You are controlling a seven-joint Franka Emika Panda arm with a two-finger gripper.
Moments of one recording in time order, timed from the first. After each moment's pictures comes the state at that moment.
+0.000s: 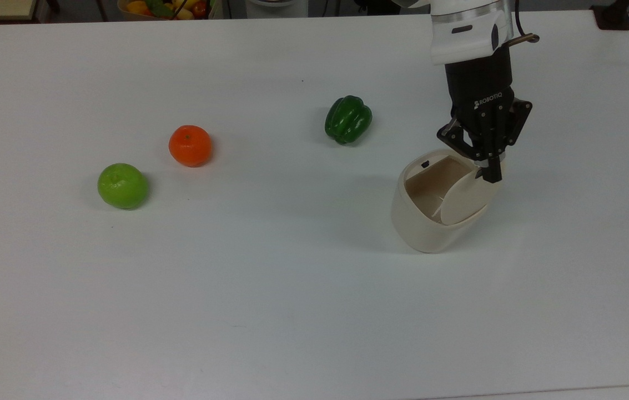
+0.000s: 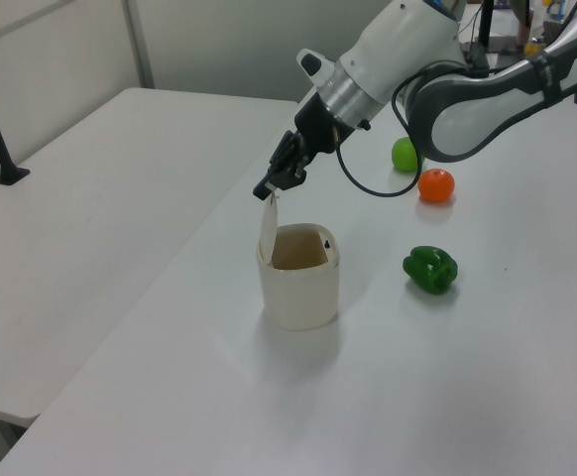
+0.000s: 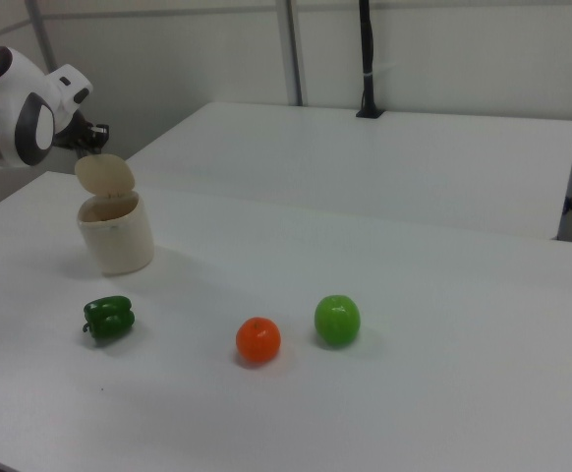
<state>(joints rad) 0.48 0.42 0.00 -1.54 0.00 2.70 -0.04</state>
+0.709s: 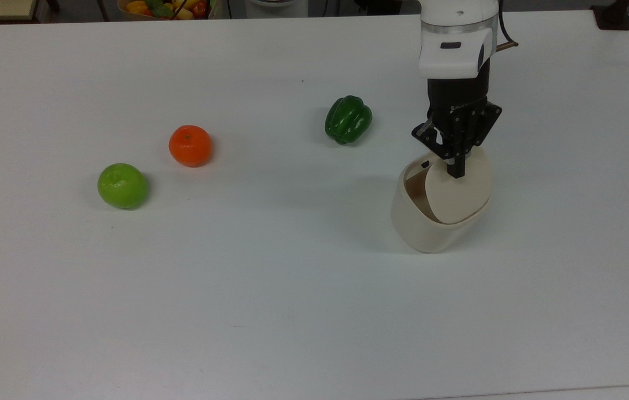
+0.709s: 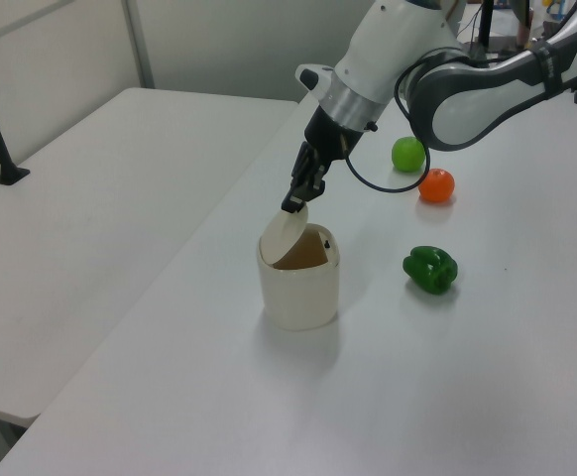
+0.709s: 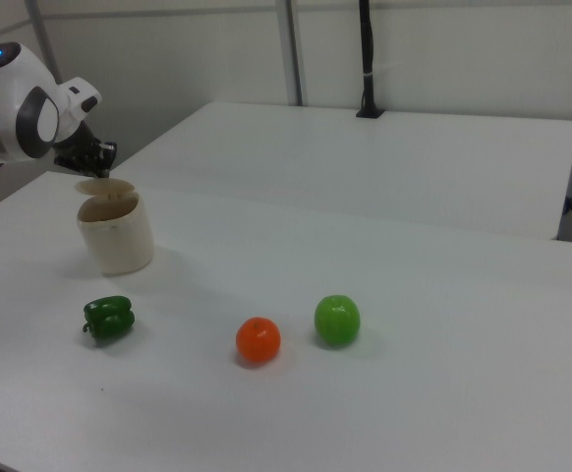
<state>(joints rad) 0.47 0.41 -0.01 -1.53 -0.05 2.47 -0.04</state>
